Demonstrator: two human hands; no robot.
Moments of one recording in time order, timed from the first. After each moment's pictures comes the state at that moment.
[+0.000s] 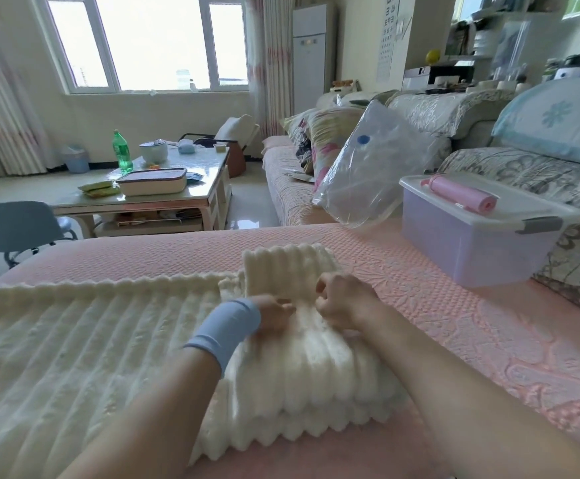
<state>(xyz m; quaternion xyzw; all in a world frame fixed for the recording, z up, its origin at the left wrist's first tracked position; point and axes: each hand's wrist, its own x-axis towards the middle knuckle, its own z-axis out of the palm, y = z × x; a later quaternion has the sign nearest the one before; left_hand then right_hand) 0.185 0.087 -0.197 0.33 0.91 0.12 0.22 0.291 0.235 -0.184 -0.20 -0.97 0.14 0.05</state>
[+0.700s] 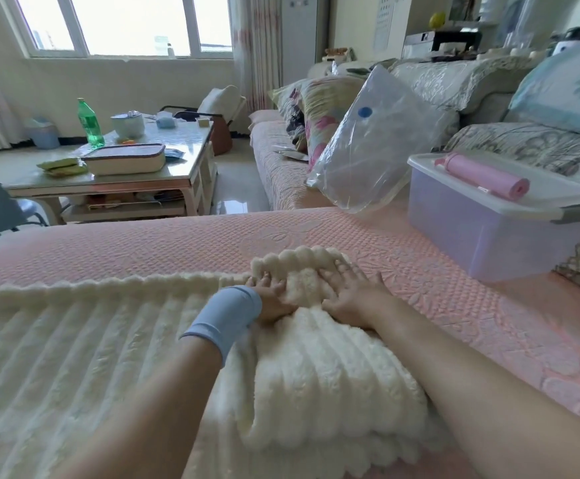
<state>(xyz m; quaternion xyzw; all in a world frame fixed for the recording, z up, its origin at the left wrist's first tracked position) 0.128 0.125 -0.213 0.34 0.91 -0.05 0.23 0.226 0.297 -0.237 -0.20 -0.97 0.04 -0.11</state>
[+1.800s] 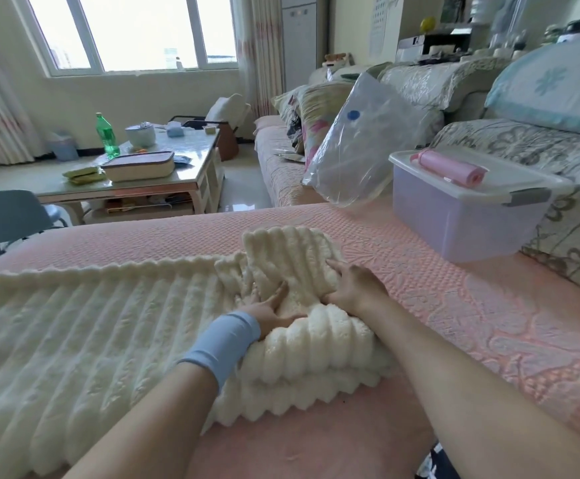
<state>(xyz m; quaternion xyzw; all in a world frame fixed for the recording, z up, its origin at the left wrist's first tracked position) 0.220 0.092 -0.227 0.30 0.92 0.05 0.24 0.306 0.284 -0.227 -0.26 -0.94 0.23 0.06</state>
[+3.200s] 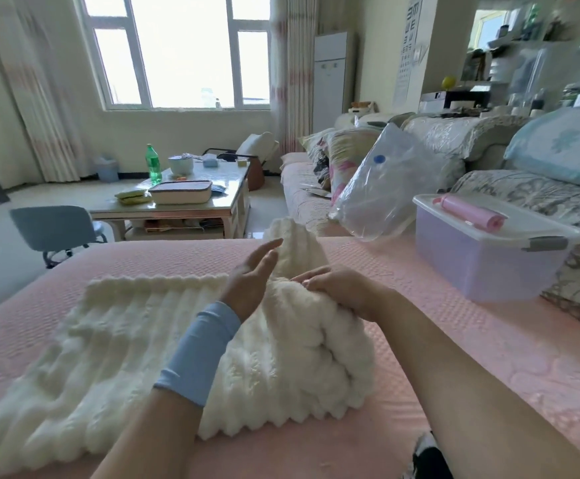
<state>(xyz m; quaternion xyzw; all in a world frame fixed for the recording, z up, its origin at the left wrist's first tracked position) 0.247 0.008 -0.124 0.31 0.72 0.62 0.06 0.323 0.185 -0.120 -0.06 -0.78 0.63 -0.03</state>
